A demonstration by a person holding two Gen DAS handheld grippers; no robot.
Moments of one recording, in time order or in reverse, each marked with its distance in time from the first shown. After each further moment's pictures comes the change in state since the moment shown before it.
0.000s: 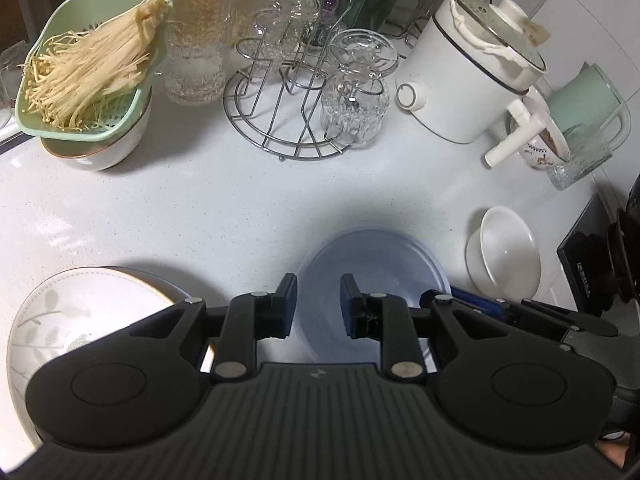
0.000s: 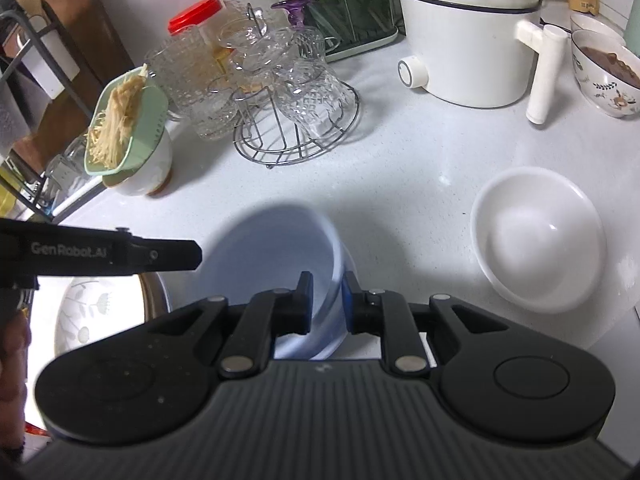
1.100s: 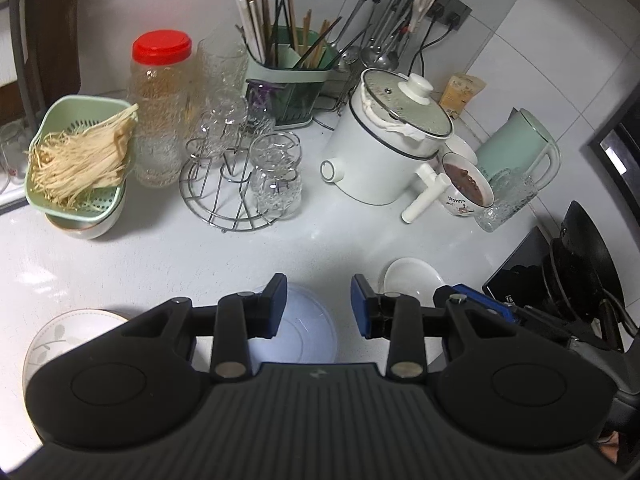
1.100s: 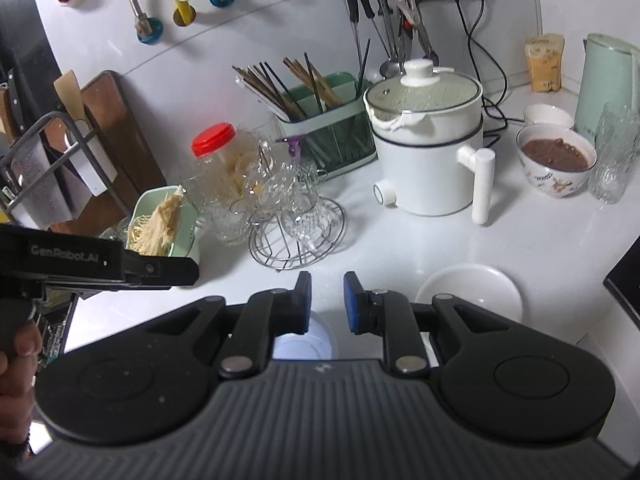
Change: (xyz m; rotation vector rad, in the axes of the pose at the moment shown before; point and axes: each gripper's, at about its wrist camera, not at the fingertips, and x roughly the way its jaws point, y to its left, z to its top) left arm -0.100 -0.053 0.004 0.053 -0.186 -0.104; right arm -0.113 -0.010 0.007 0.017 -0.296 0.000
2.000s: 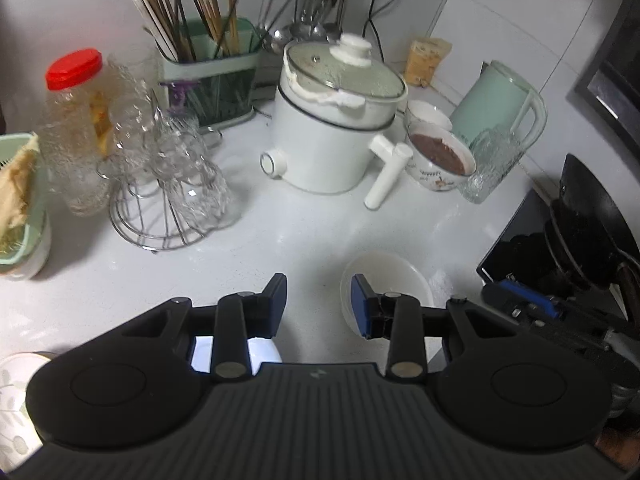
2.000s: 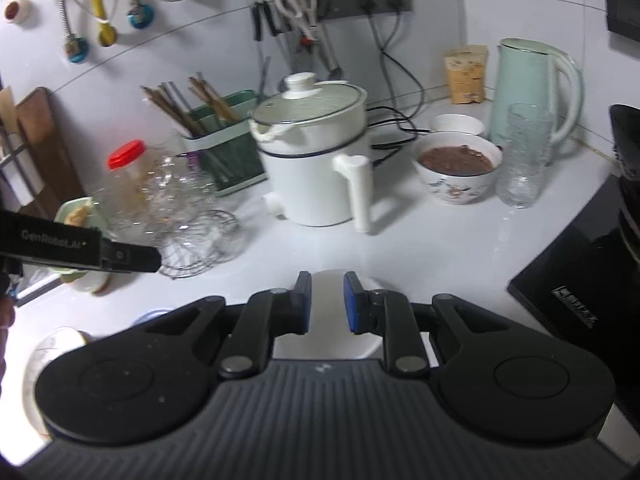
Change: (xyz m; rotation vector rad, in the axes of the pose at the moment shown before) left arm 0.075 -0.075 -0.005 0.149 0.028 -0.004; right arm -0.018 -0.093 -0.017 0.012 -0.070 -0.194
